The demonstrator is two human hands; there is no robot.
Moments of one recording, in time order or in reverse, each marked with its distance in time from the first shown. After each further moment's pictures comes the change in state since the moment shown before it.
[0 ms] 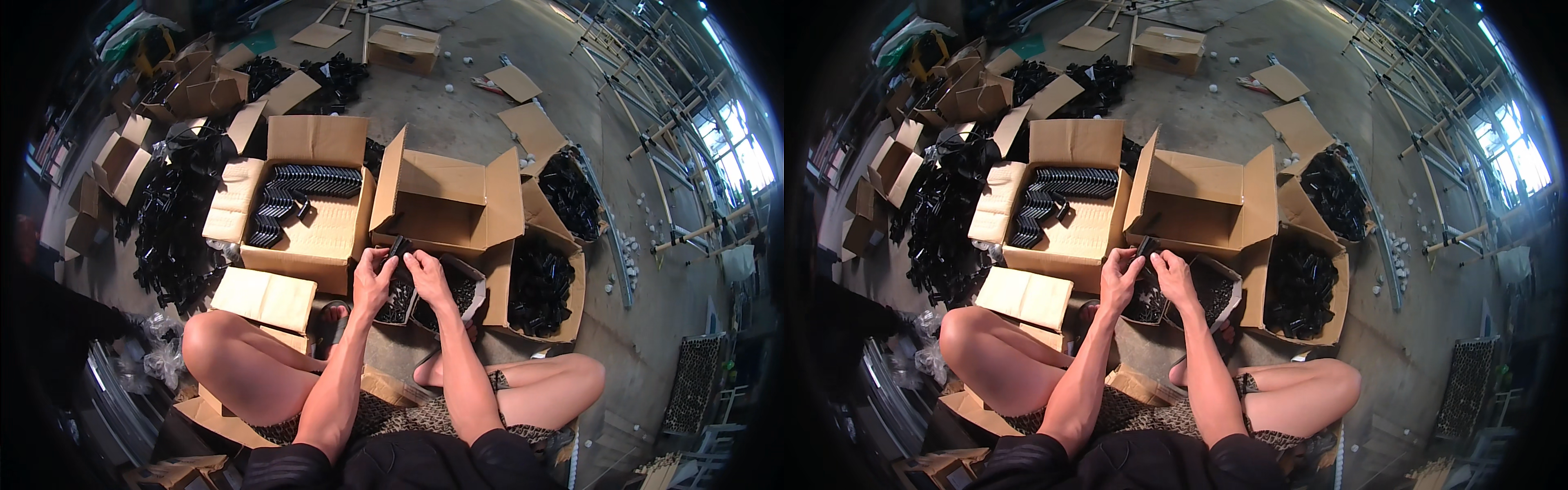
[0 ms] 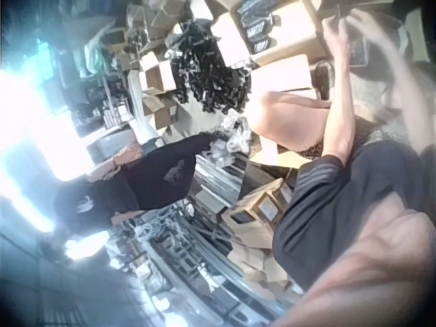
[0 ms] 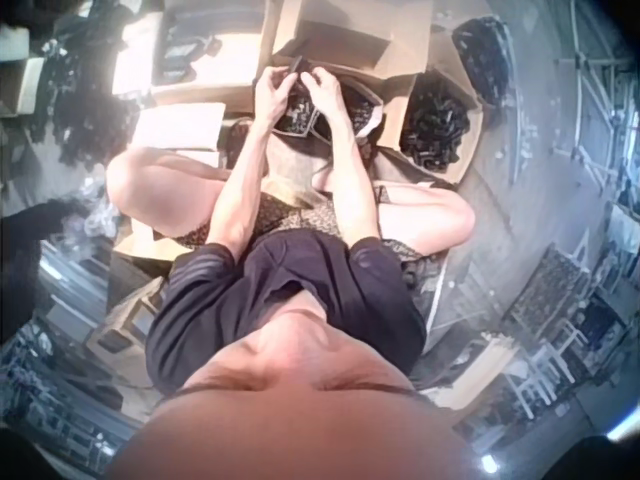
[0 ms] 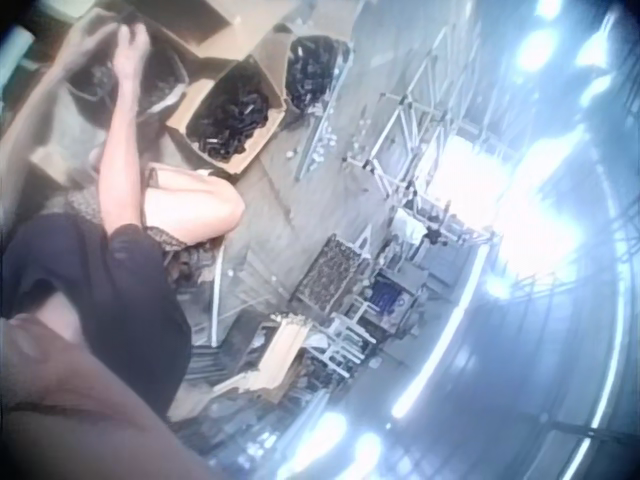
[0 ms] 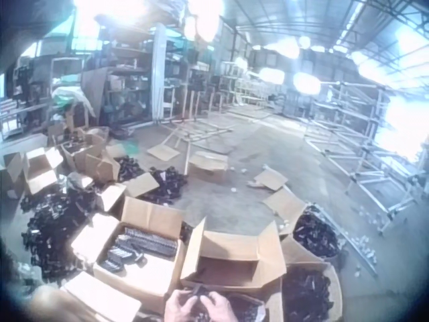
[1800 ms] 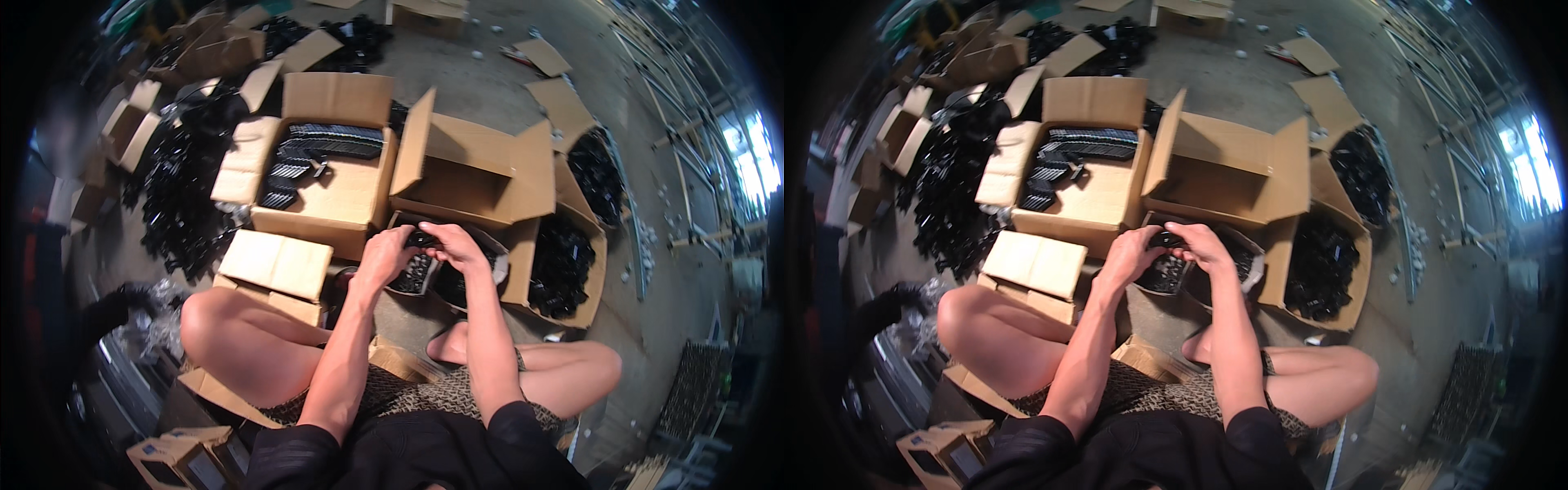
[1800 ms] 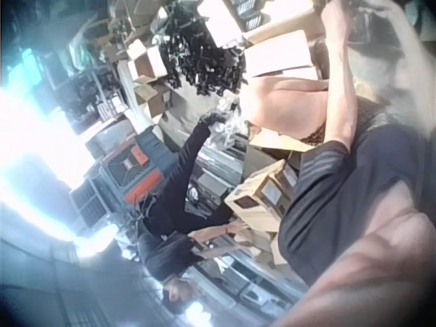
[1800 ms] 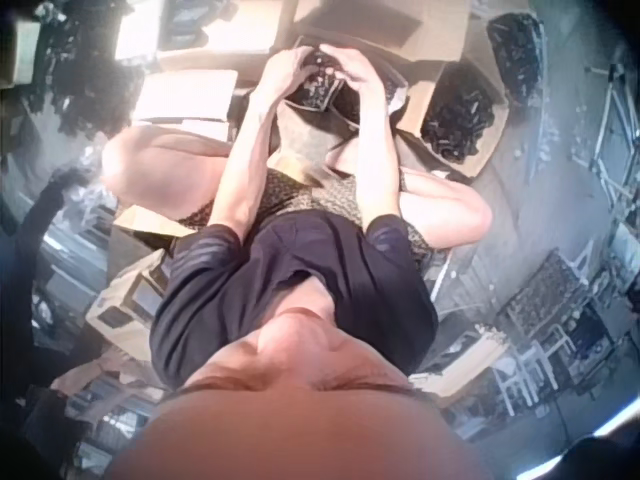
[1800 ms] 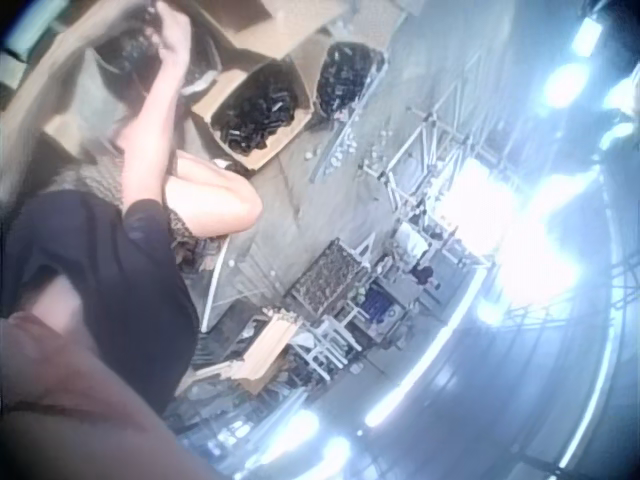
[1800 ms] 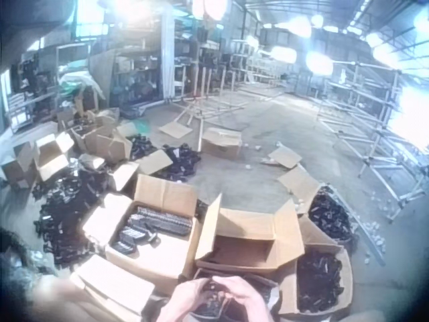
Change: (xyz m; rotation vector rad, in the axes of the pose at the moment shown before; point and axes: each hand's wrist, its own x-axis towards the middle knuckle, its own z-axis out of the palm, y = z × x) left_hand 0.008 0.015 -0.028 0.746 -0.342 0.184; right_hand 0.033 0.022 -0.006 0.673 -0.503 0.355
